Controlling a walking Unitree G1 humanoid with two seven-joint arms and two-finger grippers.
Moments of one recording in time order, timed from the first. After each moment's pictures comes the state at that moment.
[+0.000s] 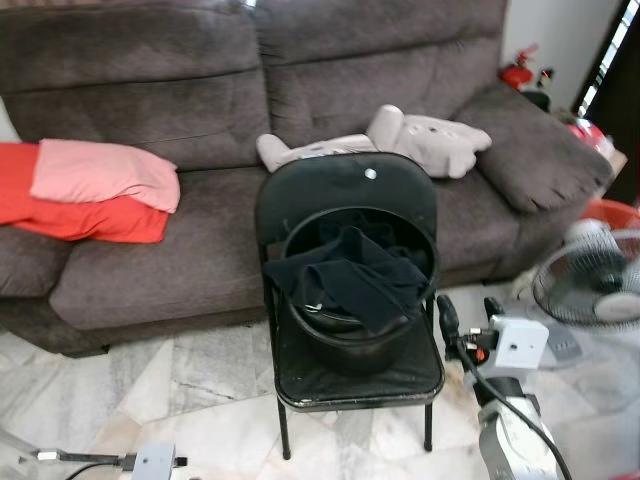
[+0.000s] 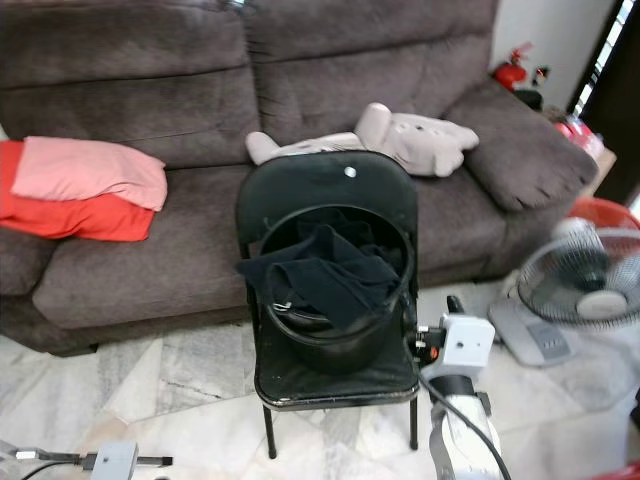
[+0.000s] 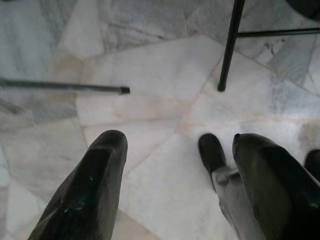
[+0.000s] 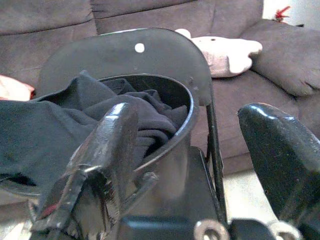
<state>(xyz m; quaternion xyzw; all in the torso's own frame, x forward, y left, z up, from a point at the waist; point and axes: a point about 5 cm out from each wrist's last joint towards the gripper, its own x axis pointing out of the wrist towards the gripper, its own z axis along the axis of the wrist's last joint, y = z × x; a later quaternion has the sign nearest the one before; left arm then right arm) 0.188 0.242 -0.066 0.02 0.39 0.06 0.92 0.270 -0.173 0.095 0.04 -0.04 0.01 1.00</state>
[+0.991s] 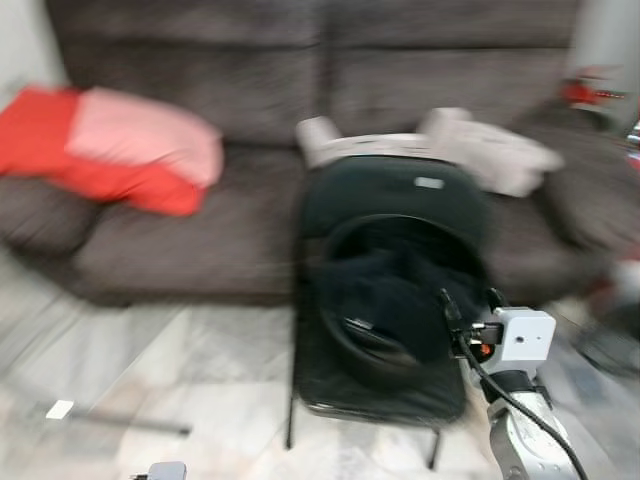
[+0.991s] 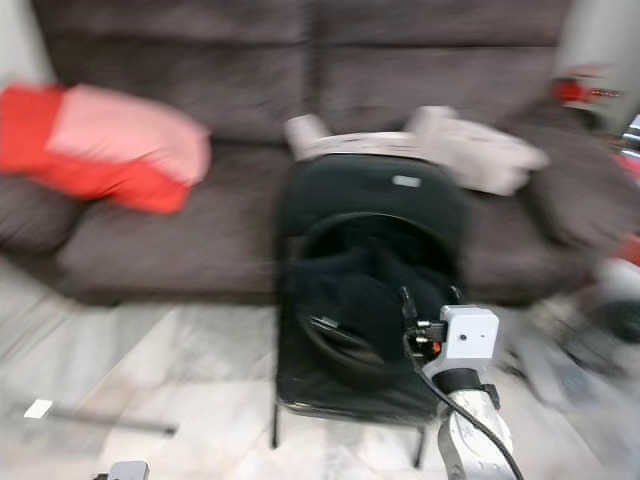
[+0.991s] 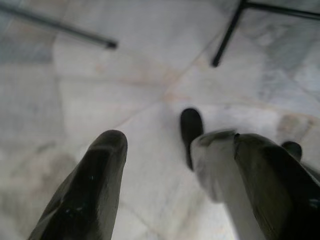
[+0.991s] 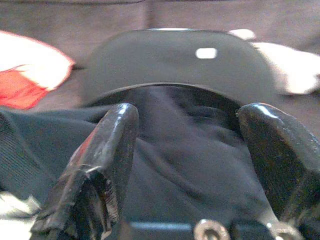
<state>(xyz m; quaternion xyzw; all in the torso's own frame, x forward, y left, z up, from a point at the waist) 0.171 0.227 -0.078 0.00 0.40 0.06 0.91 0.273 -0.166 0.120 0.02 -0.06 0.04 1.00</state>
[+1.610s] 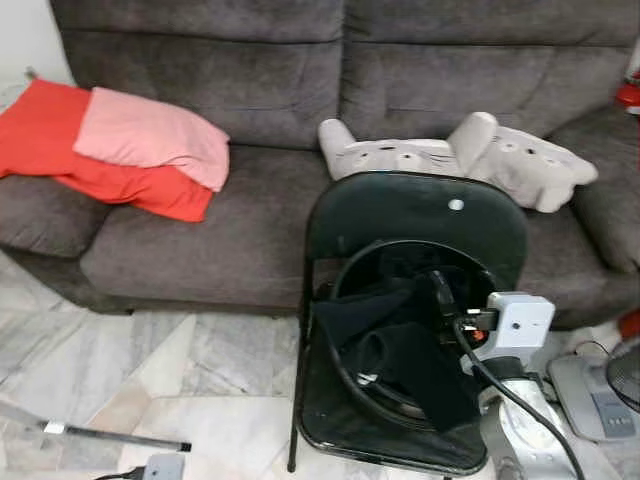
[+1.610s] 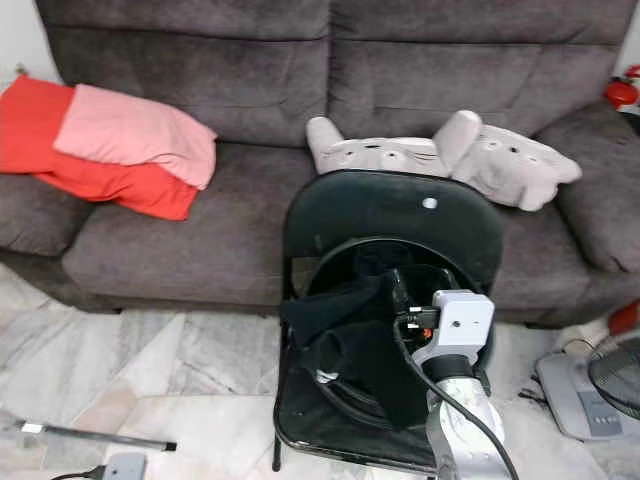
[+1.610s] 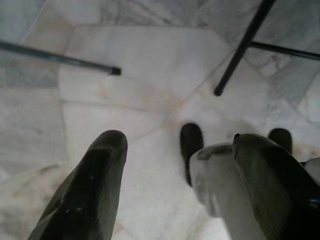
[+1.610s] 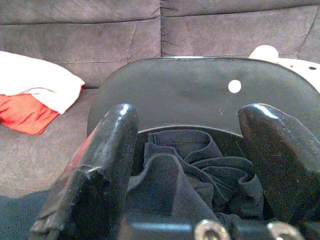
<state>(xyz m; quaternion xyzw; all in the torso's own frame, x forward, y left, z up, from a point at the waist) 0.178 0.231 -0.073 0.00 0.39 0.06 0.92 0.268 -0.160 0.142 0.03 -0.08 0.03 1.00</state>
